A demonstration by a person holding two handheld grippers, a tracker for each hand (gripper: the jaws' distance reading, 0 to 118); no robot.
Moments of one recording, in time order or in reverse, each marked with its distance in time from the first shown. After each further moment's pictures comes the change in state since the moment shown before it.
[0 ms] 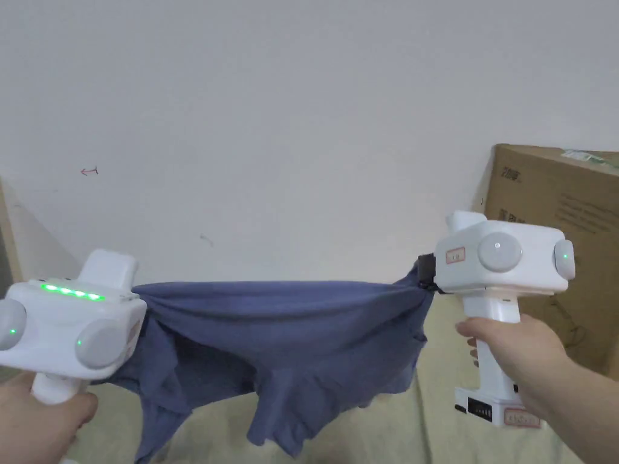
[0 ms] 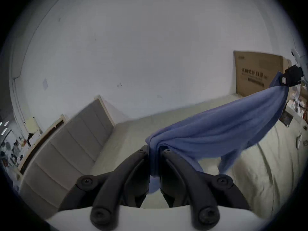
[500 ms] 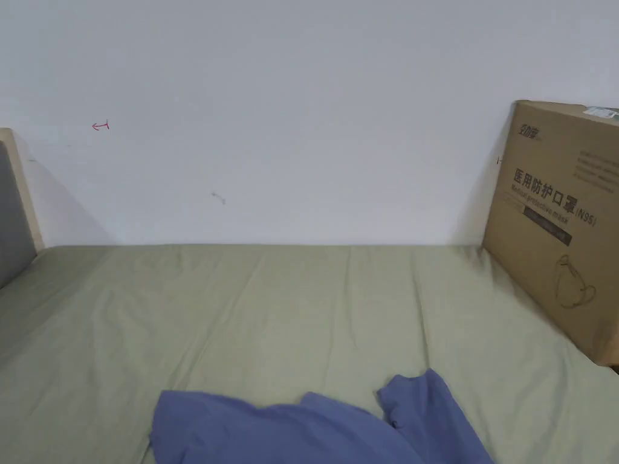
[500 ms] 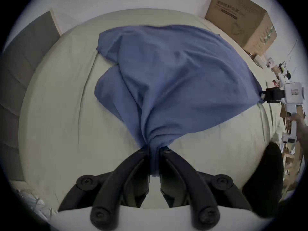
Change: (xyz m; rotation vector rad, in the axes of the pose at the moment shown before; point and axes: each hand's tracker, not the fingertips) left arm 0.063 -0.276 0.075 -0.670 -0.452 0.079; right arm 0.122 -0.330 0.052 -0.606 0.024 -0.160
